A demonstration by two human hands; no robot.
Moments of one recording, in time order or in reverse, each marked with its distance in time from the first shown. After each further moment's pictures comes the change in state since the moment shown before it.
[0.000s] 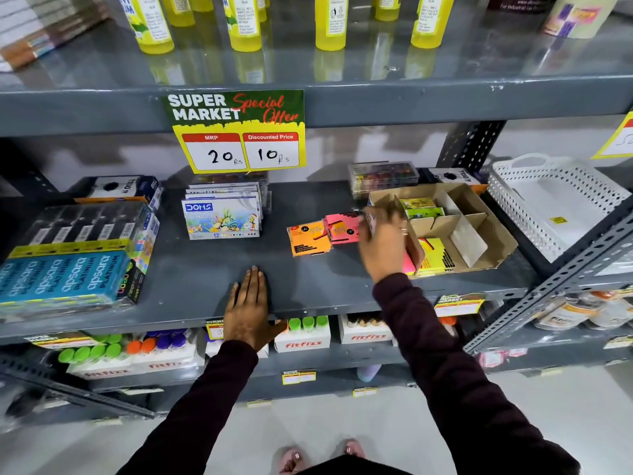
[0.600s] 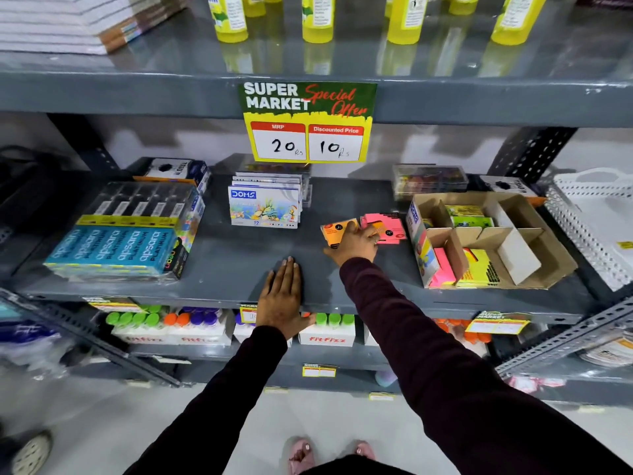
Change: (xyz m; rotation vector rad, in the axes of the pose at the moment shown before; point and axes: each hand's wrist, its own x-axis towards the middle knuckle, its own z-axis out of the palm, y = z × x) left_hand 0.001 0.002 -0.005 -0.063 -0.064 -0.022; right_hand -0.001 -0.053 0.105 -0.289 -0.444 0.125
